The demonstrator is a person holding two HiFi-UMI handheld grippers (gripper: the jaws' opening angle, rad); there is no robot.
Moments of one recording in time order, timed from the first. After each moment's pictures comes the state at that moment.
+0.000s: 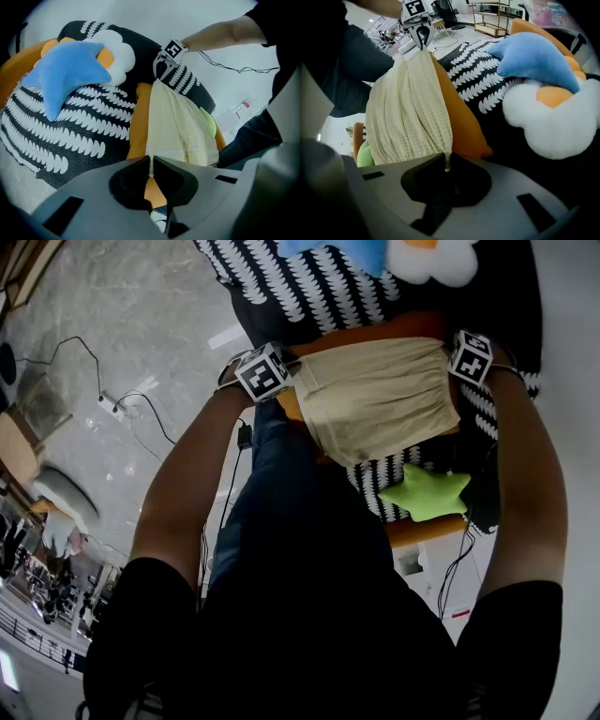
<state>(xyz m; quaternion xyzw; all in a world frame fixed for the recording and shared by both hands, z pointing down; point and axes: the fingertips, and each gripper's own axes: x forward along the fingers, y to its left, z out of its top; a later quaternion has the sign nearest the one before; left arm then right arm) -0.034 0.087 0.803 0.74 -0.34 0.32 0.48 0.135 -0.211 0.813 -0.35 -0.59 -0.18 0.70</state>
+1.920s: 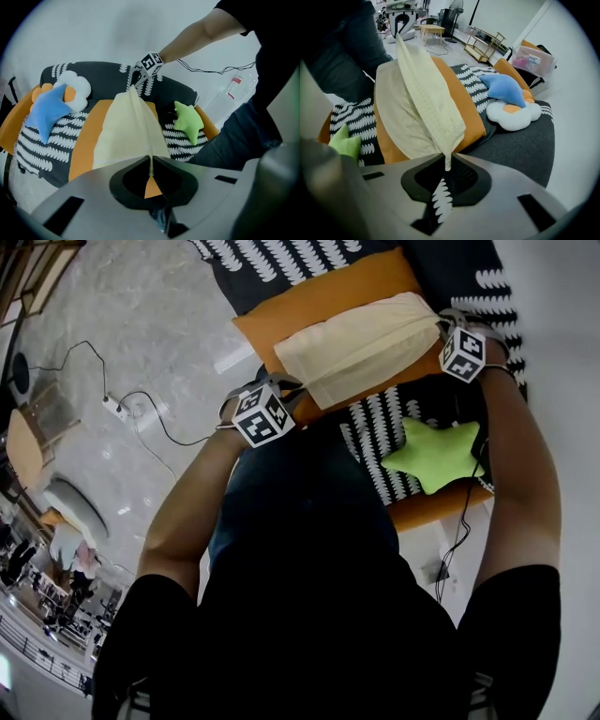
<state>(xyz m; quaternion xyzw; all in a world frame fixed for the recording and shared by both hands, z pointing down) 0.142 0.155 0.679 0.77 -0.37 0.36 0.38 0.230 -0.192 0.735 -0.20 -0.70 -0.33 0.60</state>
